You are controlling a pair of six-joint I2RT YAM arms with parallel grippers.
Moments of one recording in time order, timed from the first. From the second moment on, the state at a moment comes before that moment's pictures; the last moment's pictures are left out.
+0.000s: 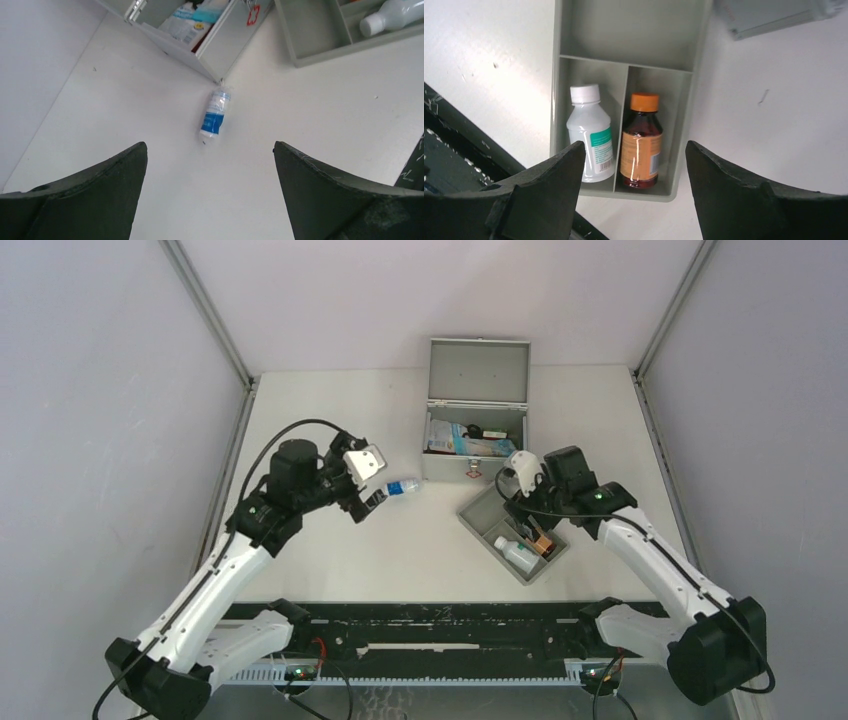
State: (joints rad) left arm -0.48 0.91 0.93 -0.45 0.34 0.50; right arm 0.41 1.10 0.84 -0.75 -0.20 -0.38
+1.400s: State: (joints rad) left arm -0.48 1.93 1.40 -0.67 0.19 0.80; right arm 0.31 1.04 0.88 -0.69 -0.16 -0.30
